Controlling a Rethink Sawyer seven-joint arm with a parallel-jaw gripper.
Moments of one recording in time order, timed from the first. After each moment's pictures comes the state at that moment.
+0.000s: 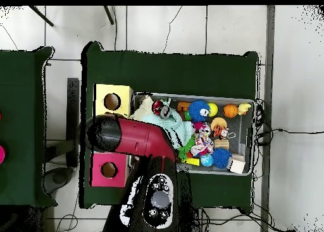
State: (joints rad) arm 0.09 -0.67 -0.15 1.66 0.25 0.54 1.93
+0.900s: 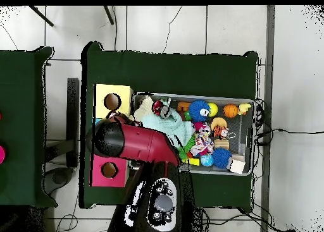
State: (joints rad) arm 0.08 -0.68 -0.14 1.71 0.25 0.38 1.93
